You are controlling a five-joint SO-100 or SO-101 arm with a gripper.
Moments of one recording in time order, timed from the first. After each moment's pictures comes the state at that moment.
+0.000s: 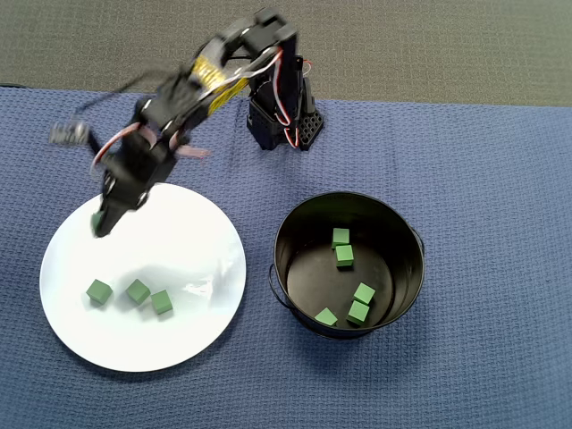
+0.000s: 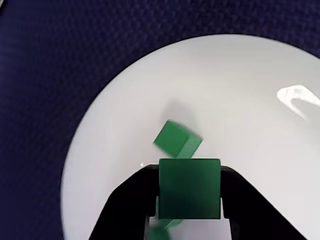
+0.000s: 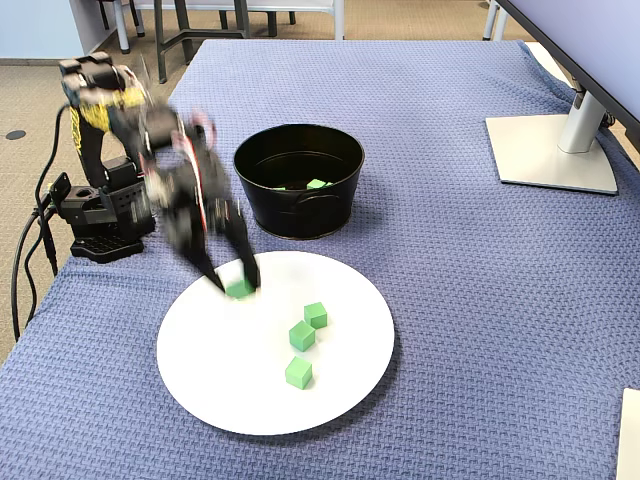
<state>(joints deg) 44.1 96.9 97.8 41.0 -49.2</state>
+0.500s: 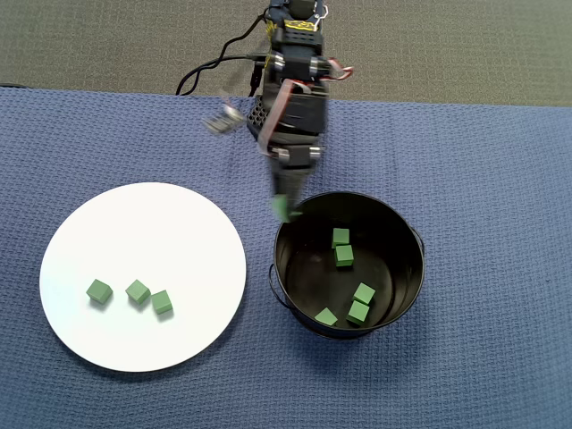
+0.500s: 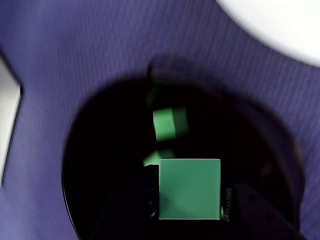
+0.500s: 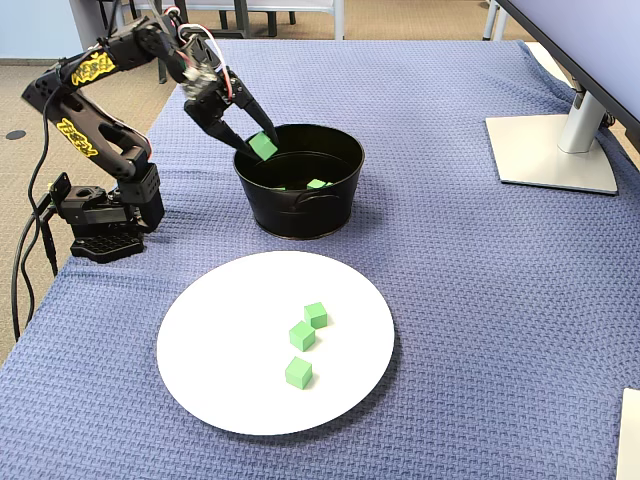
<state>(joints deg) -4.5 133.9 115.6 65.1 -23.7</state>
